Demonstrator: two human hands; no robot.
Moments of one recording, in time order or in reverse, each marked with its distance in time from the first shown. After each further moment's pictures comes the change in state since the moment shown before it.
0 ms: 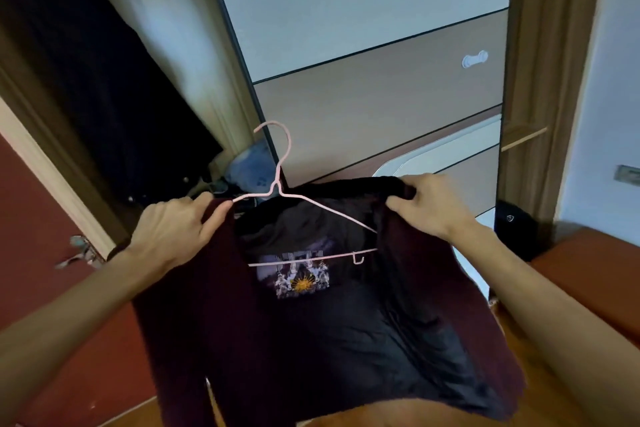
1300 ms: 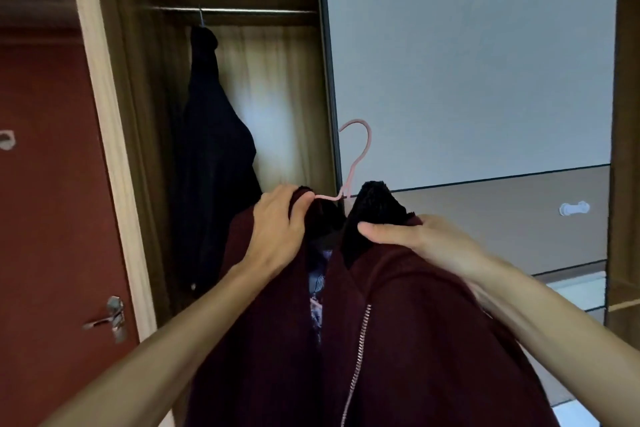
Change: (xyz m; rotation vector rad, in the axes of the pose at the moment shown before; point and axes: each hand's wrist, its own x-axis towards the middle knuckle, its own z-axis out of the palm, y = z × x) left_hand 0.144 -0.049 -0.015 -0.677 0.428 -0.378; right_hand 0.074 -0.217 -0.034 0.721 -0.433 0.019
